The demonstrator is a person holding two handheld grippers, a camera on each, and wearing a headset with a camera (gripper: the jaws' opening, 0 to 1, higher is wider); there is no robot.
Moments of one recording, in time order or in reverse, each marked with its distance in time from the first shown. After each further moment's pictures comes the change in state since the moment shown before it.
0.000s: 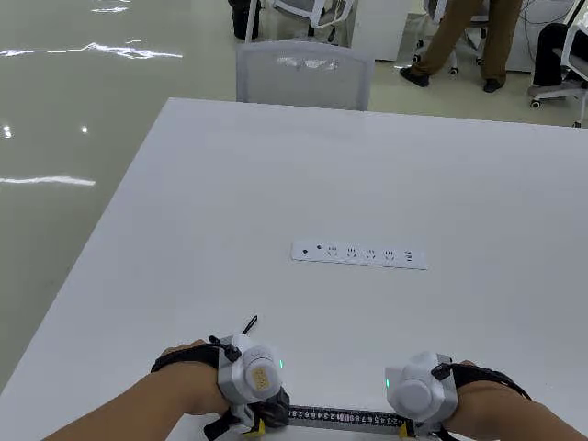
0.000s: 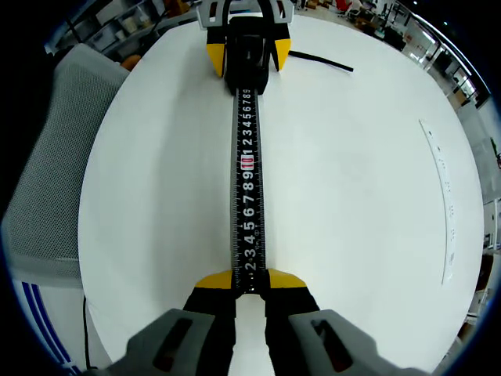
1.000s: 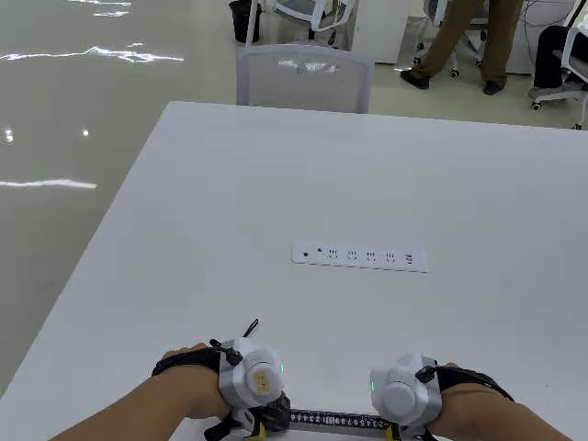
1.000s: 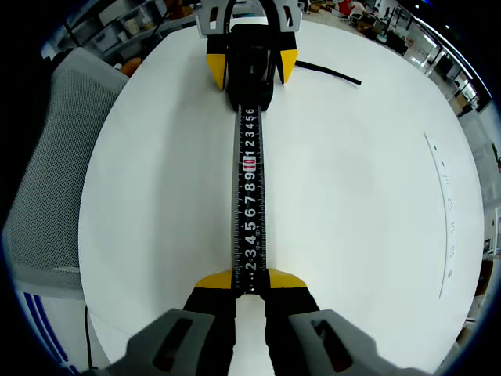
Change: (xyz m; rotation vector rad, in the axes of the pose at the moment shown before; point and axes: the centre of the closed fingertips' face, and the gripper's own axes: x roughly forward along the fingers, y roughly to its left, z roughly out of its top) left arm -0.002 -0.001 -0.001 0.005 0.007 -0.003; right arm 0.007 0.000 0.021 -0.016 -0.017 0.003
